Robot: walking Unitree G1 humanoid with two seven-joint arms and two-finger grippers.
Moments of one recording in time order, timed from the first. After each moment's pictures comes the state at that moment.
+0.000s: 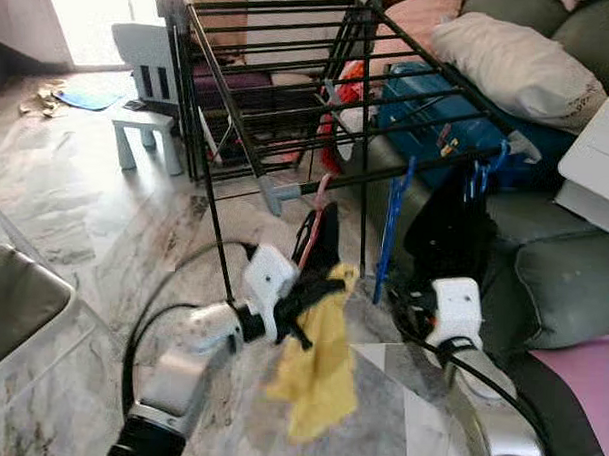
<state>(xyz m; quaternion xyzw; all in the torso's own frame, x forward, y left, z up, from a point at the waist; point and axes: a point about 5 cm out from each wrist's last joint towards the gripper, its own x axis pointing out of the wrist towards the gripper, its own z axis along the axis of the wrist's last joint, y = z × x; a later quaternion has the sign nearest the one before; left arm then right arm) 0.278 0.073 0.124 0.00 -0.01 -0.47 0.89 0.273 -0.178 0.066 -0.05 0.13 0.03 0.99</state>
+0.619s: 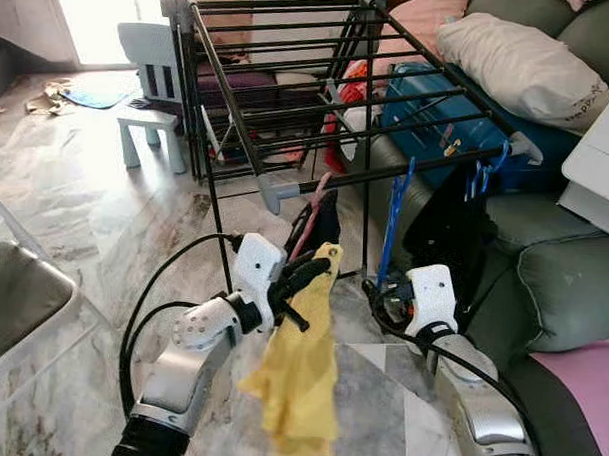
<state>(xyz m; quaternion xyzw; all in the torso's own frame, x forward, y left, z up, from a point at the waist) 0.285 0.076 0.118 -0.03 0.01 -0.40 0.92 0.289 -0.152 0.071 -0.05 0.12 0.11 0.98</state>
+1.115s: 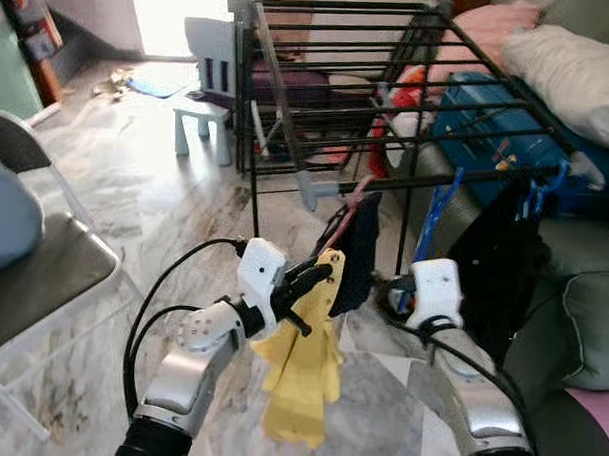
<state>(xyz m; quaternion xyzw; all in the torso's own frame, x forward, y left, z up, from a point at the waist) 0.286 0.074 0.112 -0.03 0.02 -0.40 0.92 0.294 -0.162 0.077 -0.06 0.10 0.04 0.99</state>
